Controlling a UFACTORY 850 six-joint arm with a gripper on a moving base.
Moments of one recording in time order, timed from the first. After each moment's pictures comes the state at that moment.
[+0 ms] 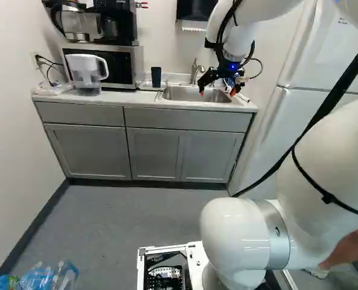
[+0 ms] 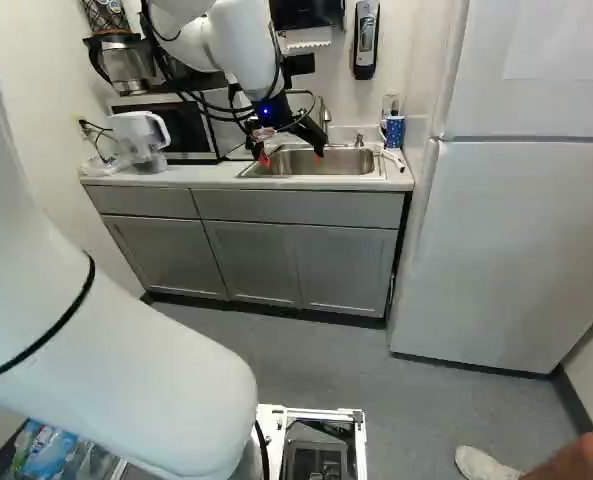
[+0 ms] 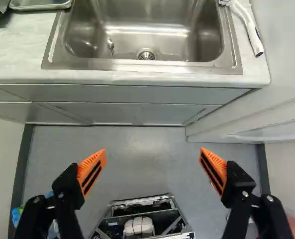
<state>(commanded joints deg) -8.6 9.4 -59.4 -2.0 -36.0 -1.8</state>
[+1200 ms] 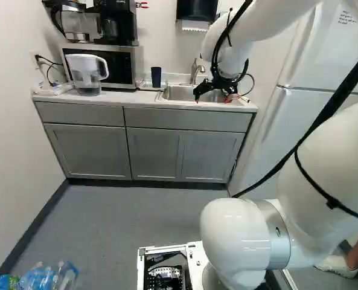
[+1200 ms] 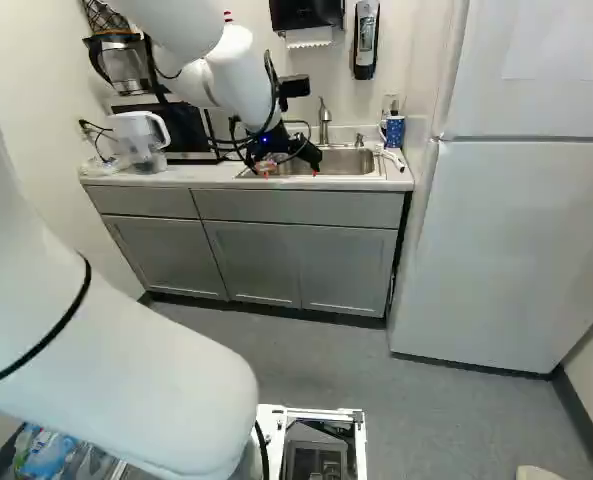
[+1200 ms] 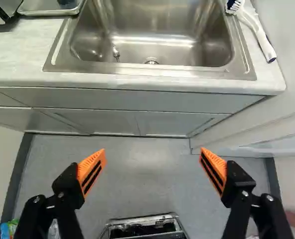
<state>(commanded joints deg) -7.1 10.6 -49.7 -1.7 -20.6 -1.5</state>
